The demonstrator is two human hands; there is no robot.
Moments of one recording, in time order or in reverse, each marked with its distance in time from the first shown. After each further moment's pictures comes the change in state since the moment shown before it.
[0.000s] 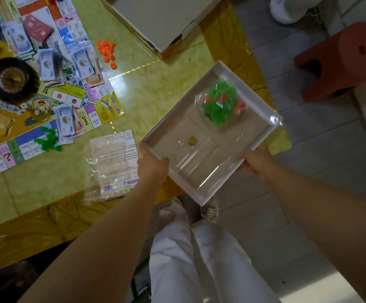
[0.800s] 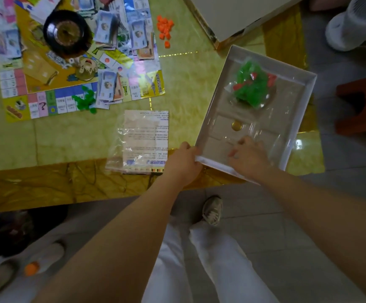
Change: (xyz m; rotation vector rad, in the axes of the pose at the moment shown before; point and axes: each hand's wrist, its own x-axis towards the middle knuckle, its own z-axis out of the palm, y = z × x) left_hand -0.008 -0.035 -0.006 0.266 -0.169 0.514; right_hand -0.011 -0.016 0.078 -1.313 -0.096 -0.698
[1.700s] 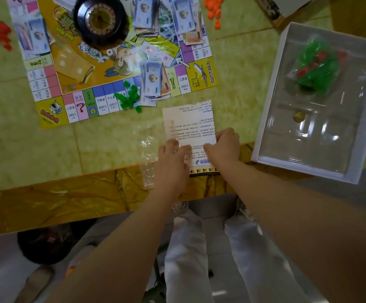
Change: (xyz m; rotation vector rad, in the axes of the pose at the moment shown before) left_hand -0.016 -0.168 -0.052 0.102 0.185 -0.052; right_hand 0.046 -0.226 0.062 0.641 0.215 0.315
